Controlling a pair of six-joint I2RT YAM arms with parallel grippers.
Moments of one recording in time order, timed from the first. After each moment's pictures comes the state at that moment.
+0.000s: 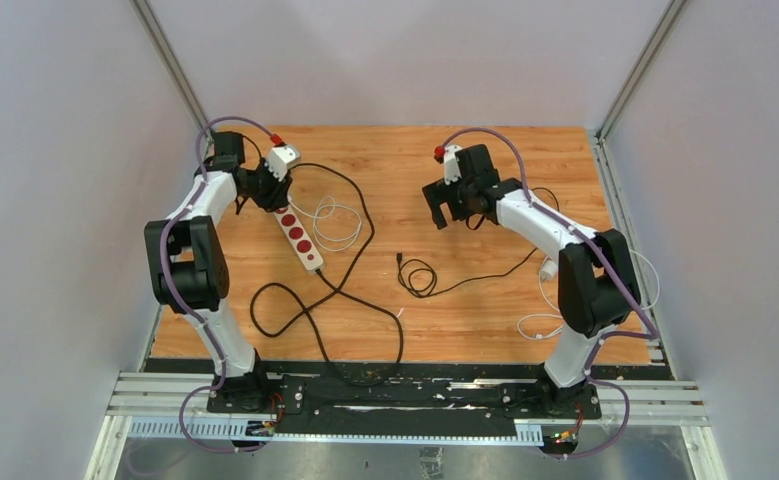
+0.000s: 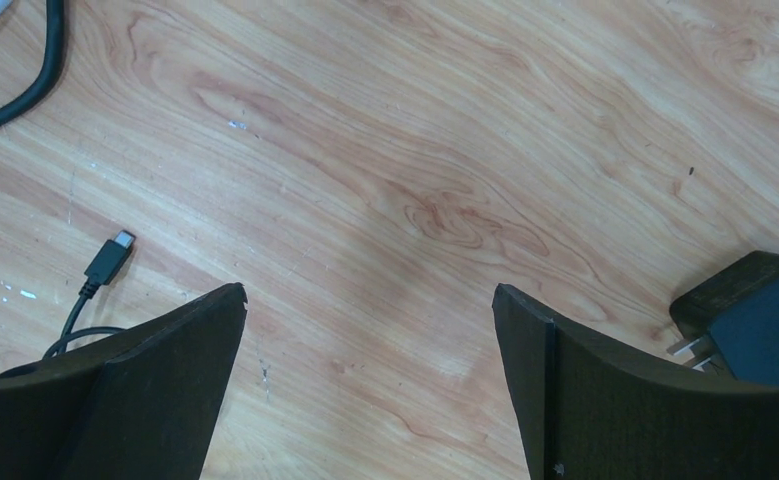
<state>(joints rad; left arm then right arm) 0.13 1.83 1.39 -0.53 0.55 0.83 0.42 1.74 1.29 -0.36 -0.06 -0.10</state>
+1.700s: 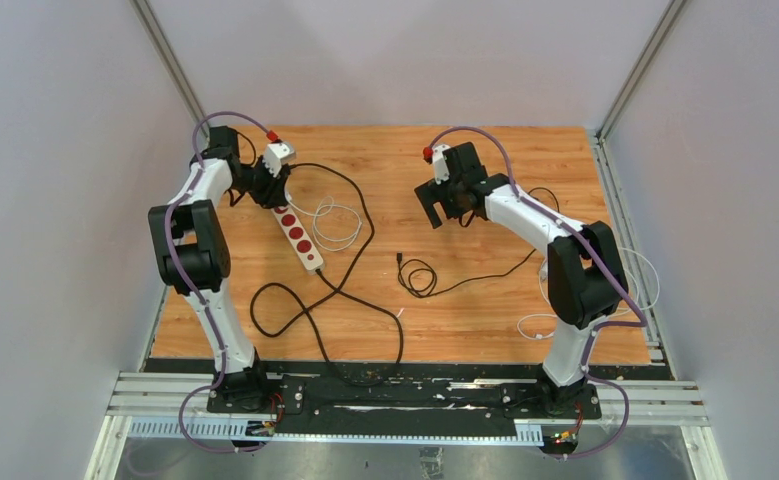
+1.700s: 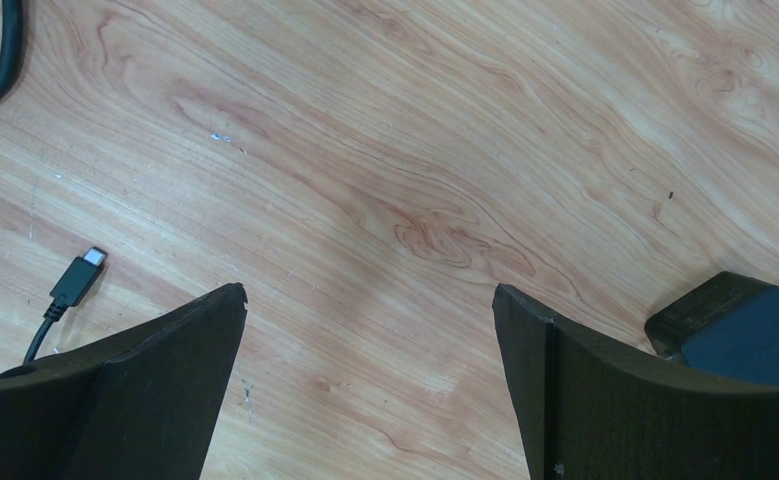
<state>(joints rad) 0.17 2.01 1.58 -0.69 0.68 0.93 0.47 1.81 1.38 -0.41 0.01 -0.14</state>
